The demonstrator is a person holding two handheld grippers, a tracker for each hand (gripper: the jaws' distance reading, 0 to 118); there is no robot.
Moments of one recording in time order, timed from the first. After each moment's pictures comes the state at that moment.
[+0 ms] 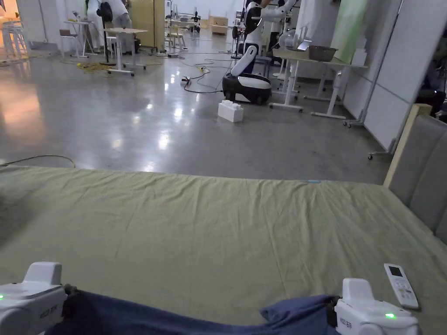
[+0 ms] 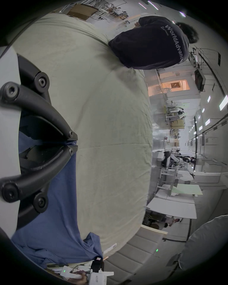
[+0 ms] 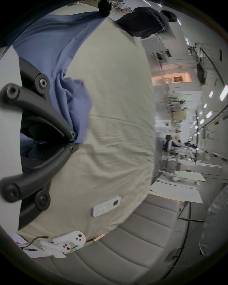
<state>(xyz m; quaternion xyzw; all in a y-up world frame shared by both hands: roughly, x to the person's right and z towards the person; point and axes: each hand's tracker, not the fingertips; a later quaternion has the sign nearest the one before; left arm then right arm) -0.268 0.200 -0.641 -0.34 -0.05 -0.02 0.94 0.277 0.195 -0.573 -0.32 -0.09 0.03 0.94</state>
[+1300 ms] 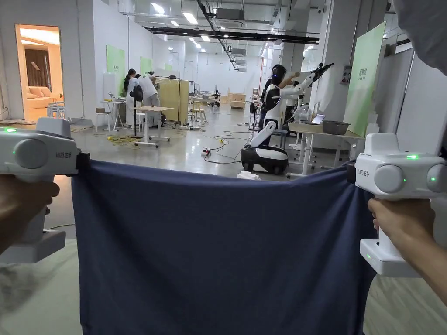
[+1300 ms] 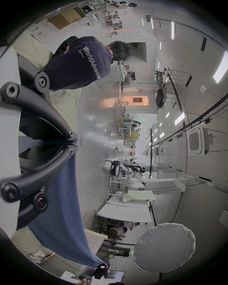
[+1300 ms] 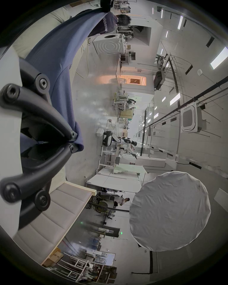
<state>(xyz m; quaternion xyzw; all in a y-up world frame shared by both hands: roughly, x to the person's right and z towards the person) -0.302 0.549 -0.745 -0.12 0.01 -0.01 0.99 0.231 0.564 -0.684 -0.05 -0.12 0.09 0.99</state>
